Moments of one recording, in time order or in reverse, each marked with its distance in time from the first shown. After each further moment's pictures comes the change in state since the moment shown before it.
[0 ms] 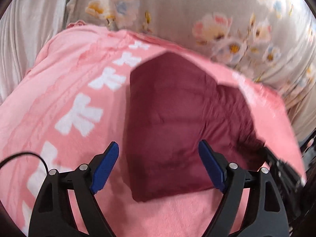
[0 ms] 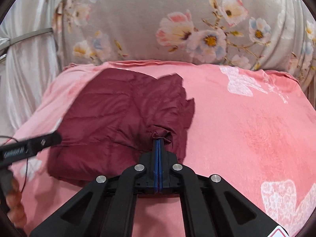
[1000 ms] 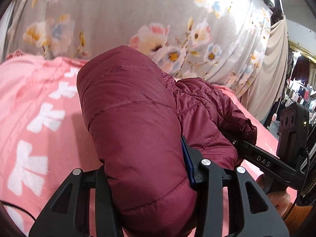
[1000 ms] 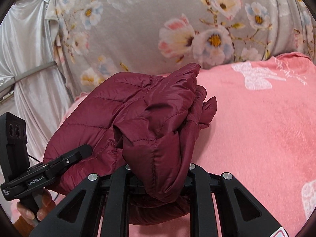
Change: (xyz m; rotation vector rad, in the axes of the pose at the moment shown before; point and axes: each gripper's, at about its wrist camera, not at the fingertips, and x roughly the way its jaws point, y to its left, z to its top) left arm 0.040 -0.002 0.017 0.259 -0.175 -0.439; right arm 0.036 -0.018 0.004 0.137 -0.108 0.202
